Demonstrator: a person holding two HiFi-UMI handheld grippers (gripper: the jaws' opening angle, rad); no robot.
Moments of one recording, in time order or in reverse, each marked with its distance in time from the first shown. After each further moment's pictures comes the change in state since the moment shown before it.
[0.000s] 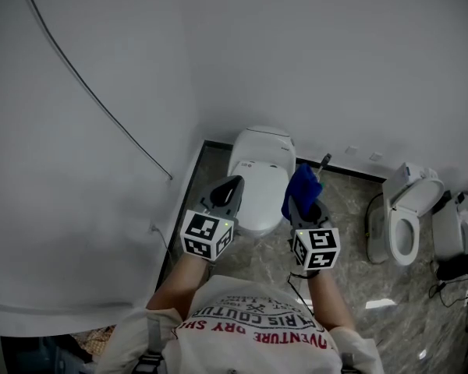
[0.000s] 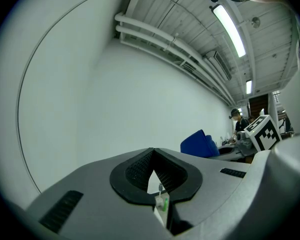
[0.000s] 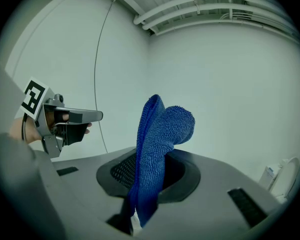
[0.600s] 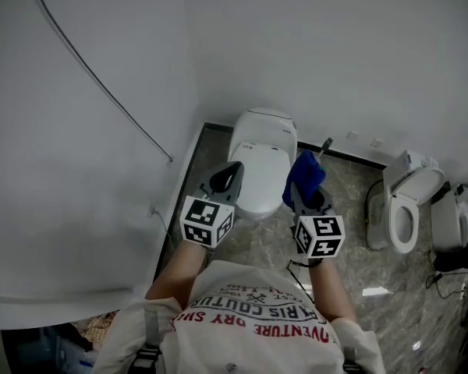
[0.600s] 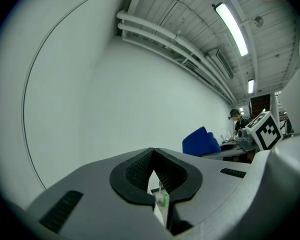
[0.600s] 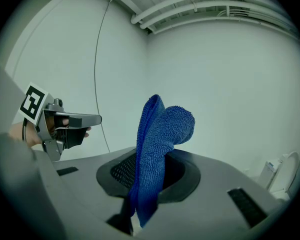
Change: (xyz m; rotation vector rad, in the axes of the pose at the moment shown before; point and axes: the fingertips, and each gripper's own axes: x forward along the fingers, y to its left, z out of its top) left arm -0.012 0.003 -0.013 -0.007 0.027 0.012; right arm -0.006 0.009 -0.005 0.023 0.005 -0.002
